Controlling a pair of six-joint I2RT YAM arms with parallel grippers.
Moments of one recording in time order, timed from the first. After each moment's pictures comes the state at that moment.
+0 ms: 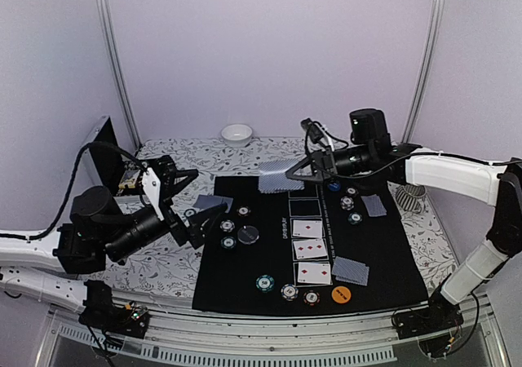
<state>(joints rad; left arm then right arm) -1.26 0.82 0.55 0.35 -0.39 0.15 0.66 1.59 1.19 -0.01 -0.96 0.56</state>
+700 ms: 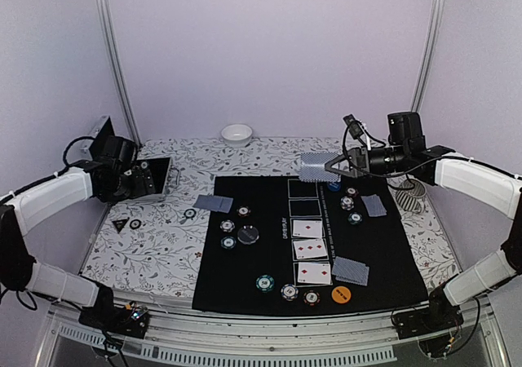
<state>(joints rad) -0.25 1.25 0.89 -0.52 -0.34 -0.49 0.40 1.39 1.04 -0.15 -0.87 0.33</state>
